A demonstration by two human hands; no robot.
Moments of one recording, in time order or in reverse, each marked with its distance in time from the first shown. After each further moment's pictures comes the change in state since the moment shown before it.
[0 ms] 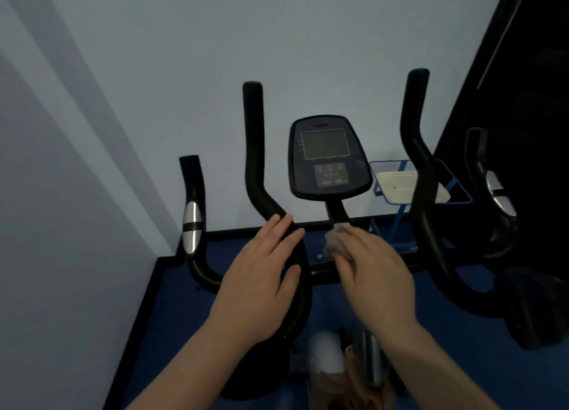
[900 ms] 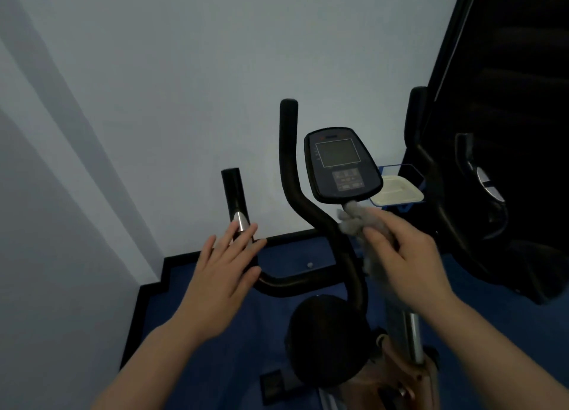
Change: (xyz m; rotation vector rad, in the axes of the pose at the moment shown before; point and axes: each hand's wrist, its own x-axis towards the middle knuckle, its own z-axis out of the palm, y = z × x) left_hand -0.035 -0.135 -0.063 0.077 -0.058 0.152; right_hand 0.008 -0.068 -0.024 0.382 0.023 0.126
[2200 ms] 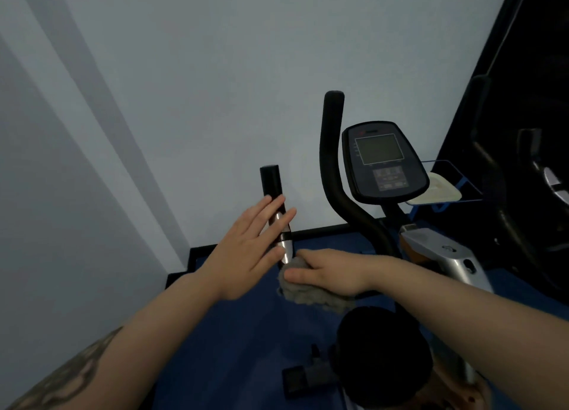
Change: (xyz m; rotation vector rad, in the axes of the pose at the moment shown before) left_hand 0.036 -0.054 -0.019 0.144 -0.049 0.206; right_hand 0.056 -0.036 0.116 -0.086 -1.087 0.096
